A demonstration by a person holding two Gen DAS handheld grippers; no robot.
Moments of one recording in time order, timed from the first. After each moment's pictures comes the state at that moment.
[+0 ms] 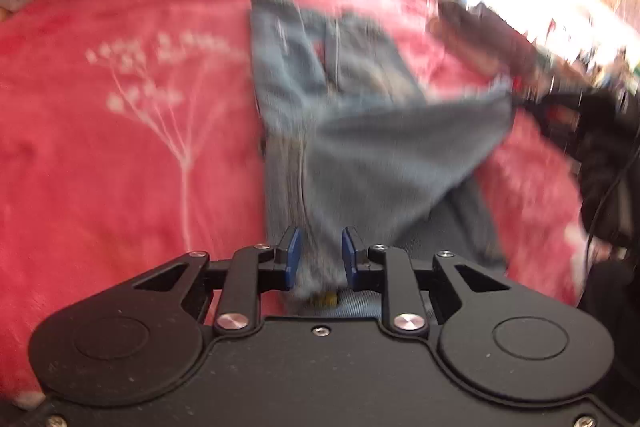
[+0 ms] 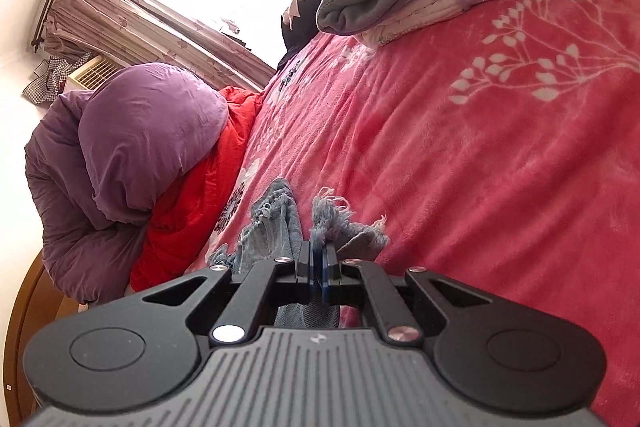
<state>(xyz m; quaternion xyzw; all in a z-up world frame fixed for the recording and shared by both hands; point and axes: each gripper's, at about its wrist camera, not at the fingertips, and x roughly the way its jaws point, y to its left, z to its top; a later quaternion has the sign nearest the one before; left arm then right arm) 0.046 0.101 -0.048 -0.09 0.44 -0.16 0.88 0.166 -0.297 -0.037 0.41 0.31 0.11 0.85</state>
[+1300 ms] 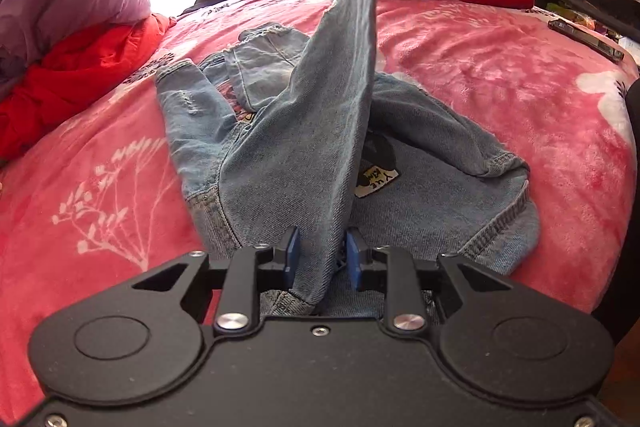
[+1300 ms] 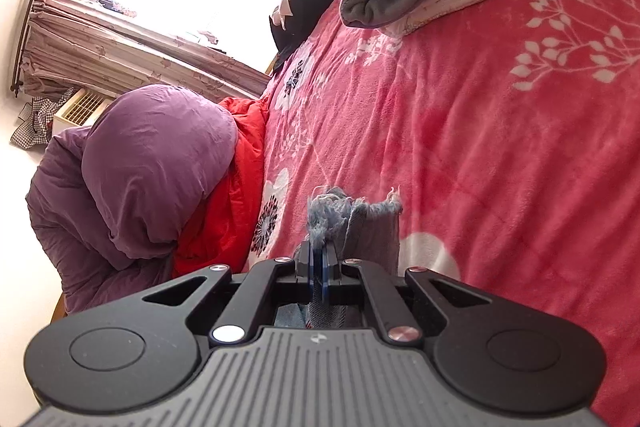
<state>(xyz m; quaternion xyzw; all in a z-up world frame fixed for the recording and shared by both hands) 0.027 0.041 -0.048 0.15 0.33 -0.21 0.91 0.205 -0.249 0.022 0.48 0.32 0.08 0.81</state>
